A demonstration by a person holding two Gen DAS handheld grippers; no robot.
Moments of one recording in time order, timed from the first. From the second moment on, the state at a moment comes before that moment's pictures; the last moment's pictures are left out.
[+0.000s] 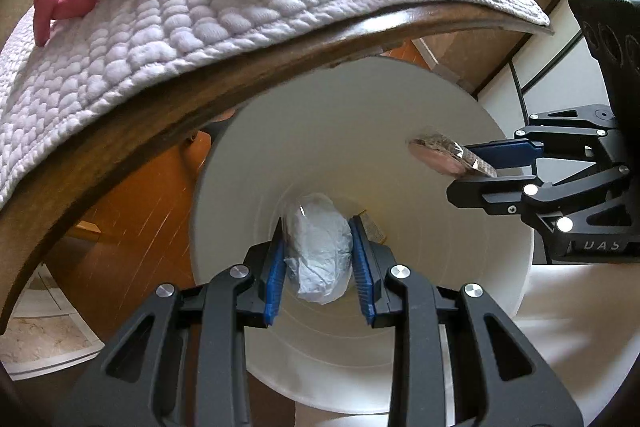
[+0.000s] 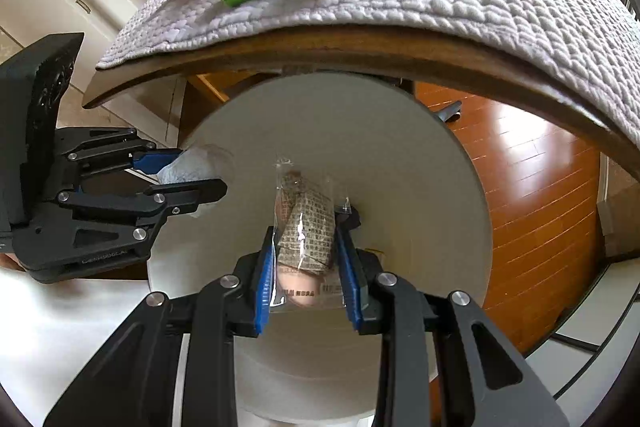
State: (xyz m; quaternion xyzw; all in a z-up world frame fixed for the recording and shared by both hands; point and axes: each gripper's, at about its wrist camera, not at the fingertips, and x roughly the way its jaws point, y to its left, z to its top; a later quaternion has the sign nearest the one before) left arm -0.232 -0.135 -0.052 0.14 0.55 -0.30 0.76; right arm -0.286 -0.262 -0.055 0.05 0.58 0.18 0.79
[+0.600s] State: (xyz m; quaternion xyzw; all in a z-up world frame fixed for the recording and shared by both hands) left arm -0.231 -0.155 -0.083 0.16 0.56 -0.30 0.76; right arm -0.284 -0.261 -0.070 0.04 0.59 0.18 0.78
